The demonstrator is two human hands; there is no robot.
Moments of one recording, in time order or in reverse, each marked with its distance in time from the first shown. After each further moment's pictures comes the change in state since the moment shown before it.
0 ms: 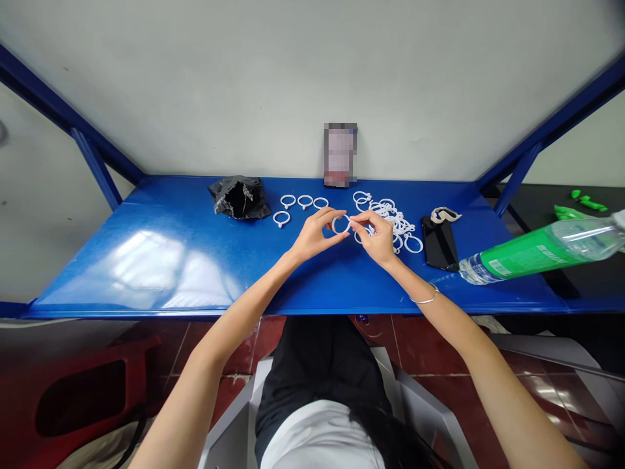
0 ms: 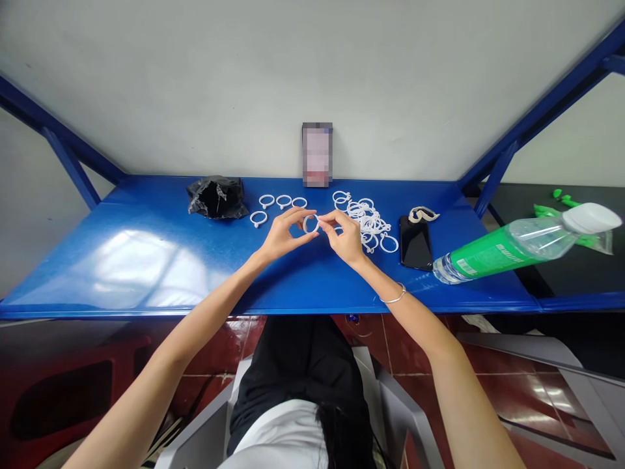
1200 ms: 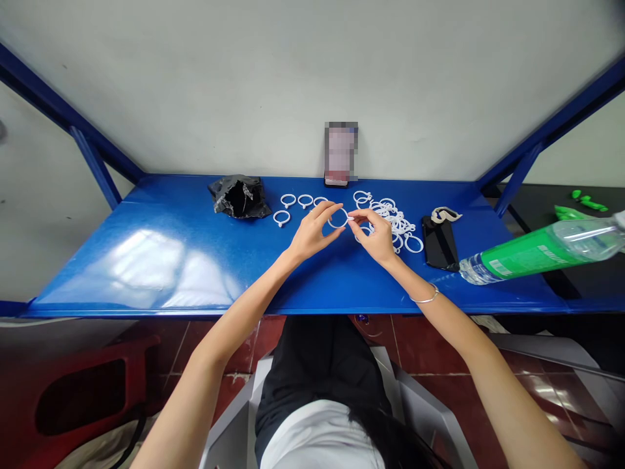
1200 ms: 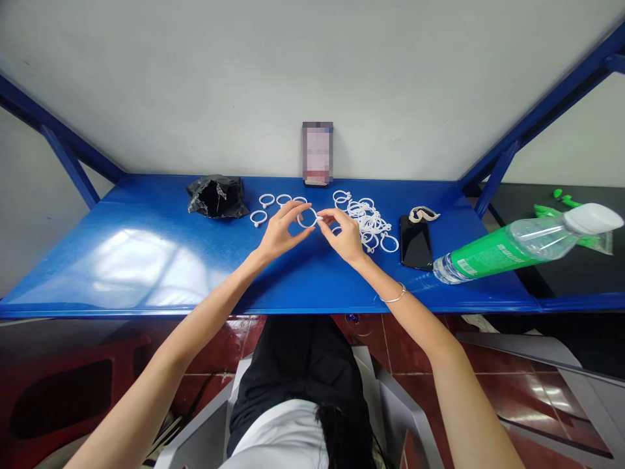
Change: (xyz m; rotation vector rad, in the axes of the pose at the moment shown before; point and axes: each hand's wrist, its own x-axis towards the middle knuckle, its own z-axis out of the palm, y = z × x) left_hand -0.001 -0.004 -0.003 0.166 0.062 0.105; right_hand 0.001 -0.001 0.002 -0.055 -0.027 -0.038
